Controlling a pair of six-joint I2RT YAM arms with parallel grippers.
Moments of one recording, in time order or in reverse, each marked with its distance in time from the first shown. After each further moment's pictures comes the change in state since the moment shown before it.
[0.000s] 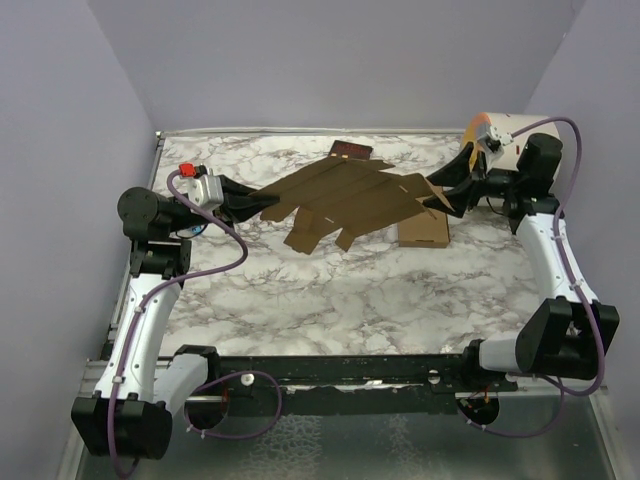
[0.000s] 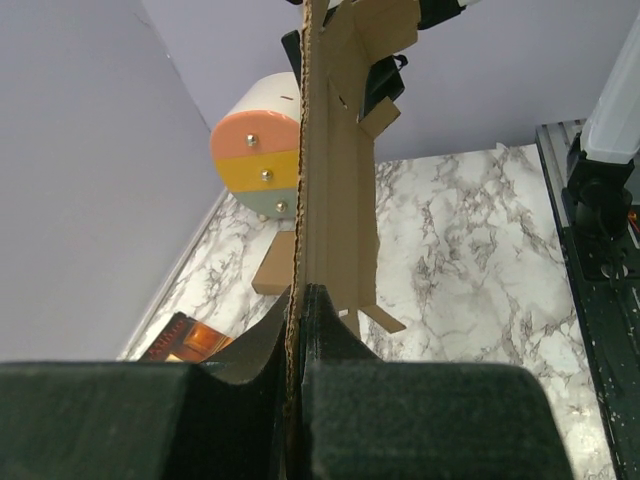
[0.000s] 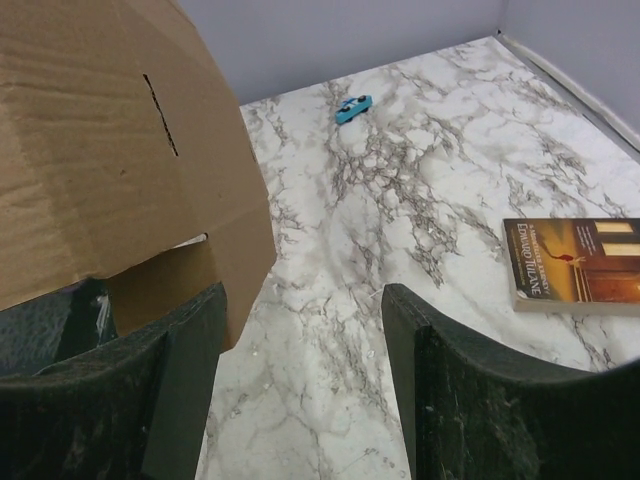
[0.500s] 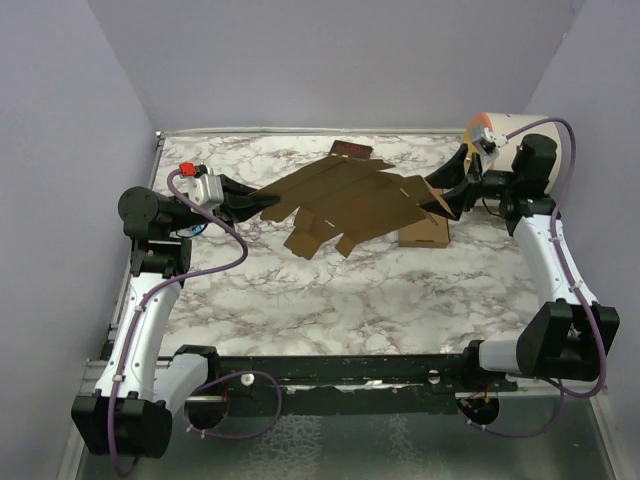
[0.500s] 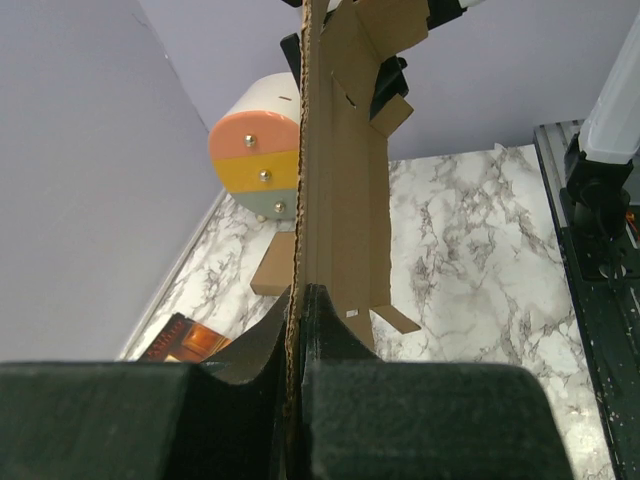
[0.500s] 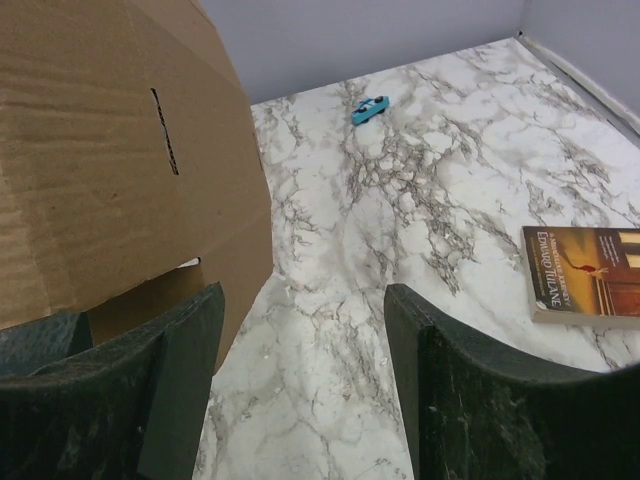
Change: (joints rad) left arm 0.000 0.006 0.000 0.015 0.003 -0.011; right arm 0.036 -0.014 -0.011 -0.002 -0.003 0.002
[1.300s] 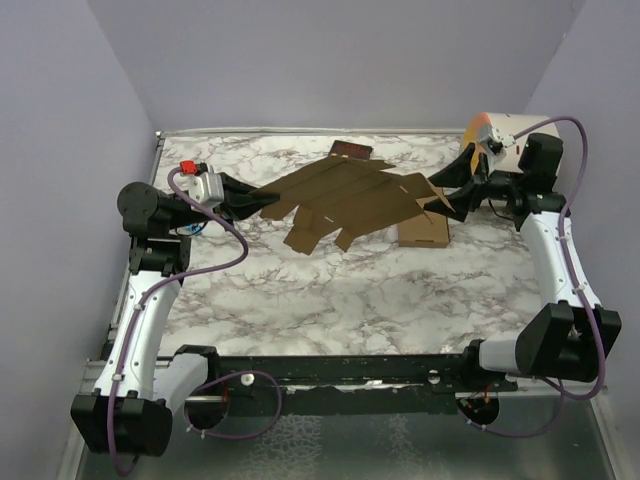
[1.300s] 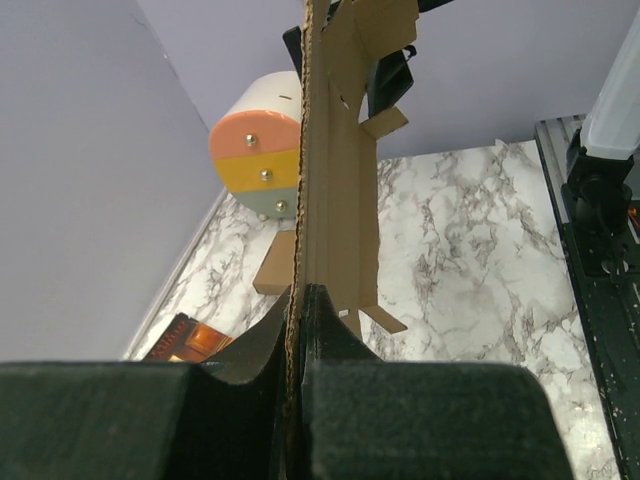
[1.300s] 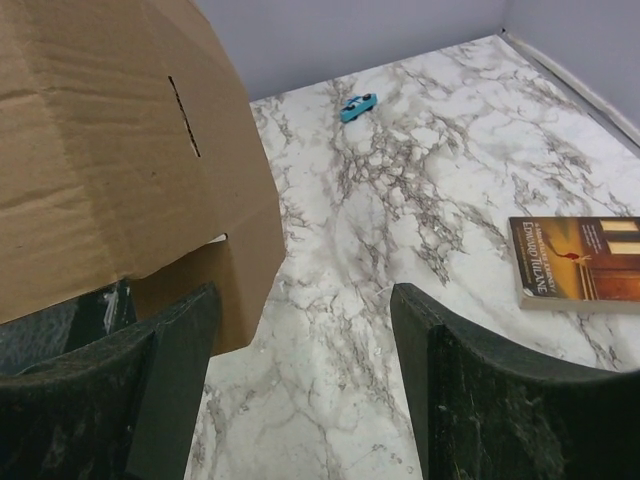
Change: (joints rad) left arm 0.000 0.008 0.028 -0.061 0.005 0.046; right arm -0.044 -0.005 0.064 -0.235 -0.003 -0.175
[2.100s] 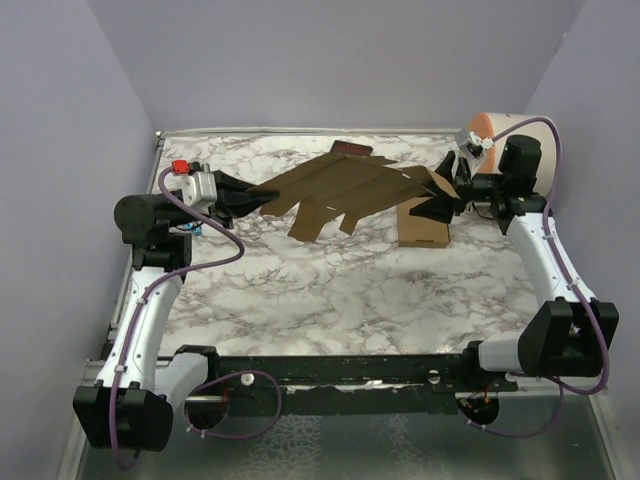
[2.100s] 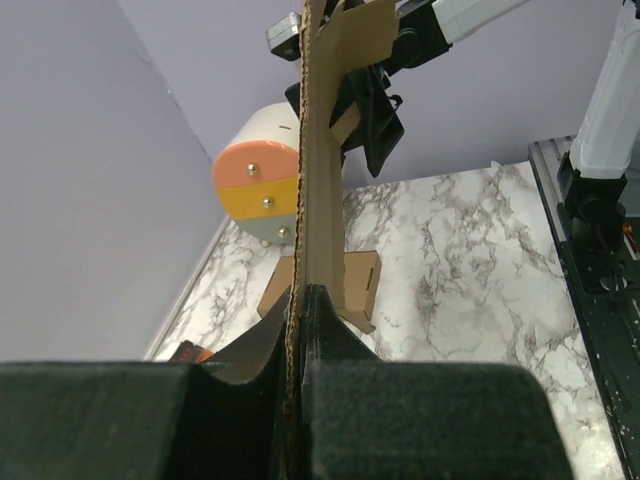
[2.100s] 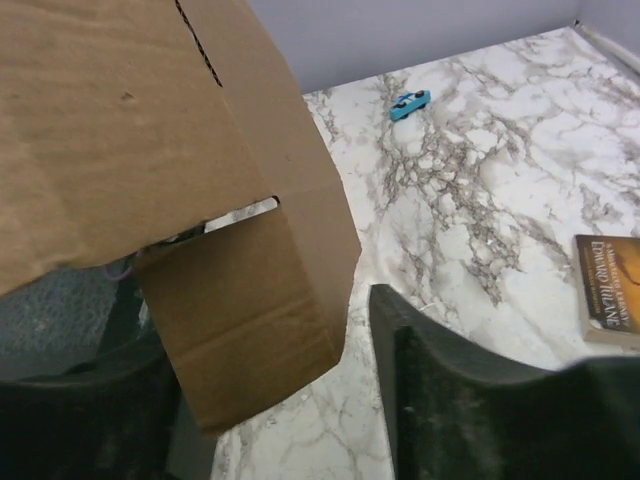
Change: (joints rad) left arm 0.005 0.026 -0.022 0.272 0.014 -0.204; right arm 0.110 0.018 -0.055 0.135 -0.003 0.117
